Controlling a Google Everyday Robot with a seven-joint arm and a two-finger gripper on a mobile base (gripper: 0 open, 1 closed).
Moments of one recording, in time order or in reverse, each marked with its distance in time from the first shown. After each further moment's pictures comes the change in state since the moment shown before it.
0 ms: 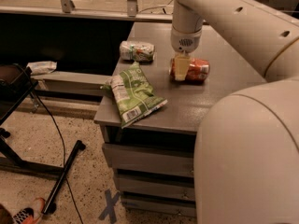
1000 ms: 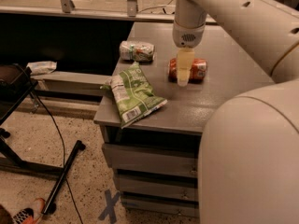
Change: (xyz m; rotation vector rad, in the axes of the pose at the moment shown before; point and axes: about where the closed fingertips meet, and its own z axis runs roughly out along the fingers) arm -0.004 -0.001 -0.018 0.030 -0.022 -0.018
